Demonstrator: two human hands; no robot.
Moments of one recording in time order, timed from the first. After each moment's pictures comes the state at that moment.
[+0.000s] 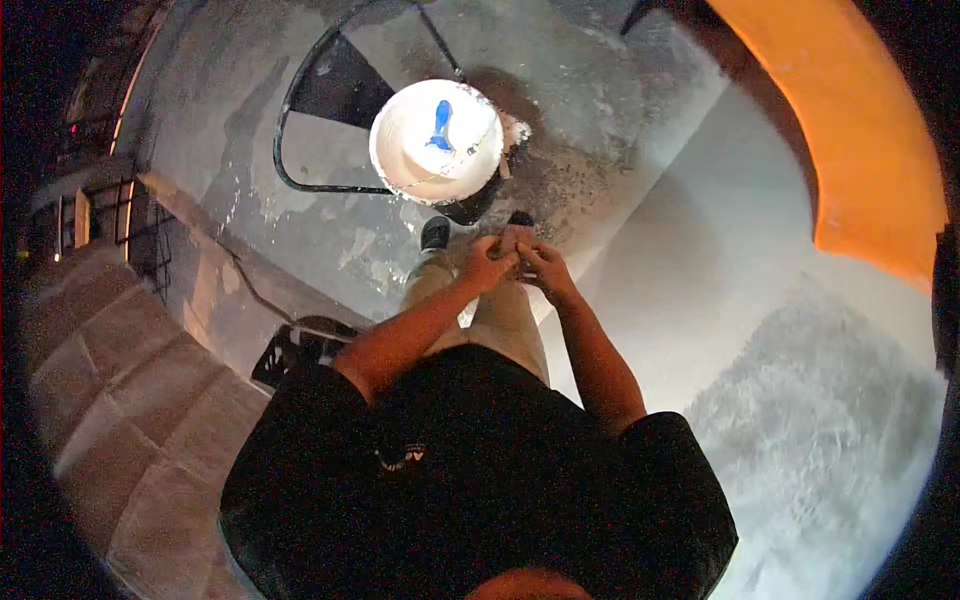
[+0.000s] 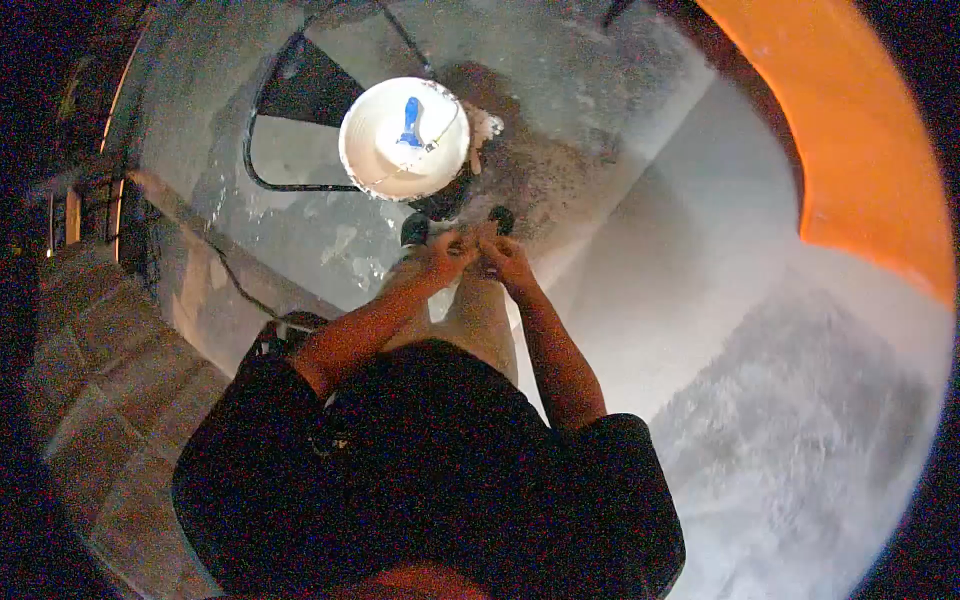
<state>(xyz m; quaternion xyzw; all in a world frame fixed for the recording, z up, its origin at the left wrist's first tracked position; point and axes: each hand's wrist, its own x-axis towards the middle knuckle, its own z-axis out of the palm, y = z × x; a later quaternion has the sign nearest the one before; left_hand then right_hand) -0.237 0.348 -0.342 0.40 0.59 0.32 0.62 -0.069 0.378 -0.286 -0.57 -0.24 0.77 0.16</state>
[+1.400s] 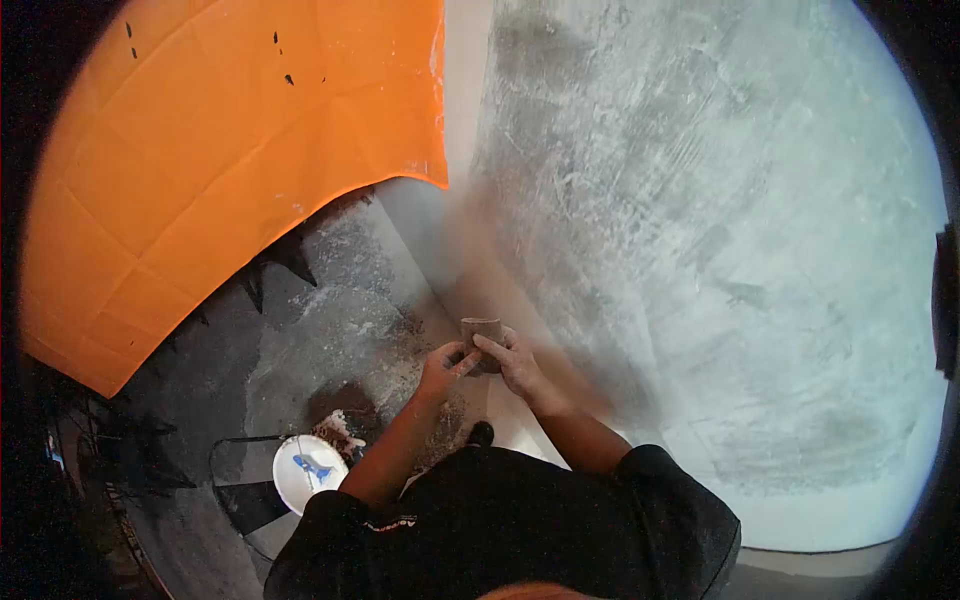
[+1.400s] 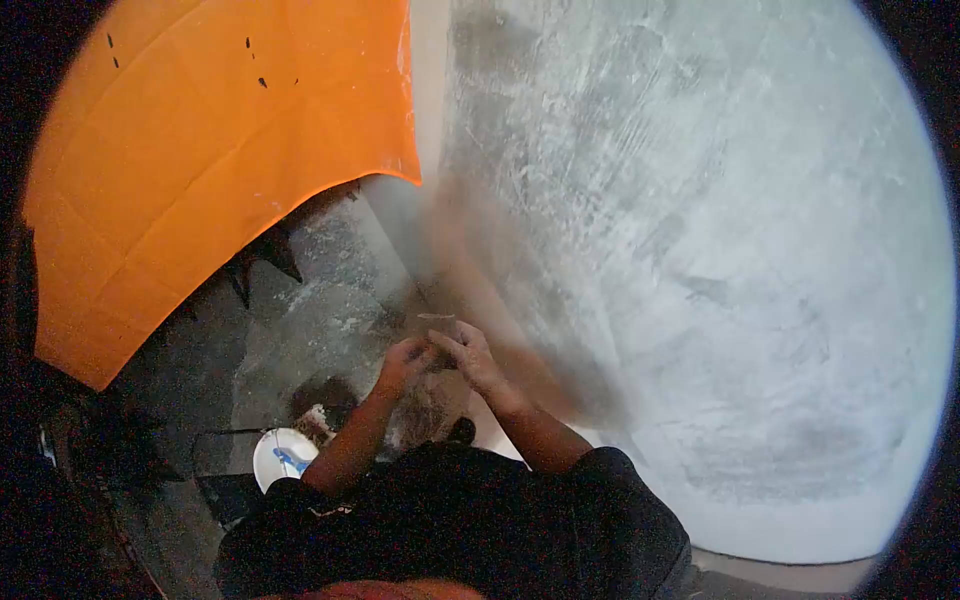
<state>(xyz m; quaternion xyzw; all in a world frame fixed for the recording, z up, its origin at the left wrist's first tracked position) 0.076 0.364 -0.020 0.61 0.14 0.14 0.77 0.166 0.240 0.021 -0.54 -0.15 0.39 0.73</state>
